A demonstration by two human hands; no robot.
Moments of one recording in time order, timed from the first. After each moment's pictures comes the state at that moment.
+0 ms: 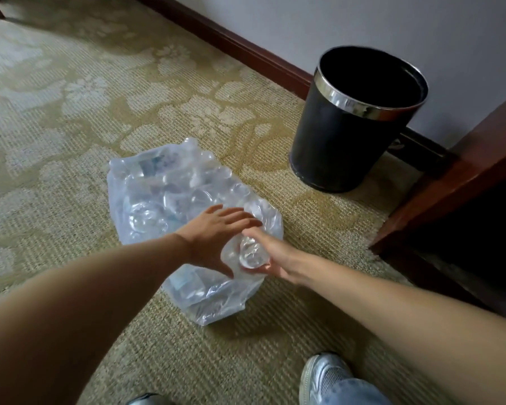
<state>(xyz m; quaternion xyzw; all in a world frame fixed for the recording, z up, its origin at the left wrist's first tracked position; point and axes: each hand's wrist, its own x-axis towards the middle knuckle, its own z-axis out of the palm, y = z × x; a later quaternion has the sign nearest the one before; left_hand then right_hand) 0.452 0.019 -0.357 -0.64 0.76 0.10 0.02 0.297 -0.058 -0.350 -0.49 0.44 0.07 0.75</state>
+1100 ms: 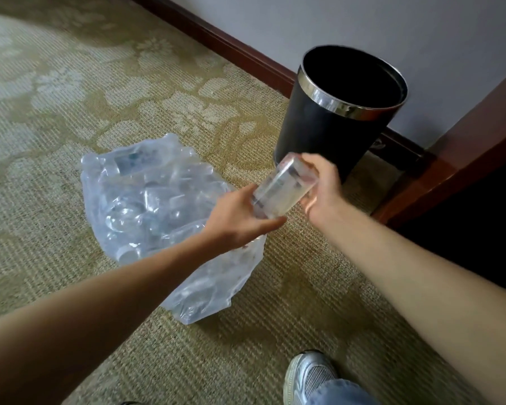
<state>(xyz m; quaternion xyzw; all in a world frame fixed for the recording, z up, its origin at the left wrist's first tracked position) 0.387 -0.031 -0.320 -0.73 0.51 0.29 -0.37 0.284 -0.141 -0.285 -0.40 0.49 -0.28 0.72</state>
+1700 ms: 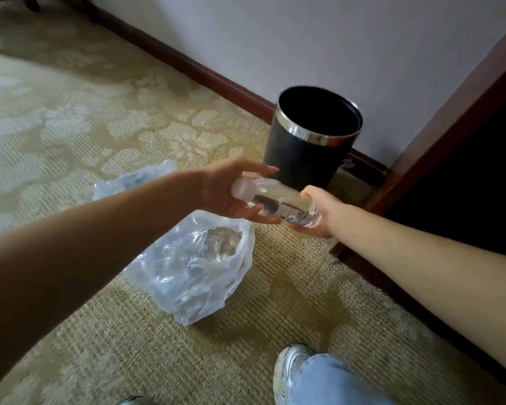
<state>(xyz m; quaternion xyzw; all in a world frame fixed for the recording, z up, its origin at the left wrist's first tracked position) 0.412 -0.042 -0.191 -0.43 0.19 0.82 -0.32 0.237 -0.146 -0.243 -0.37 0.61 -0.10 0.70</state>
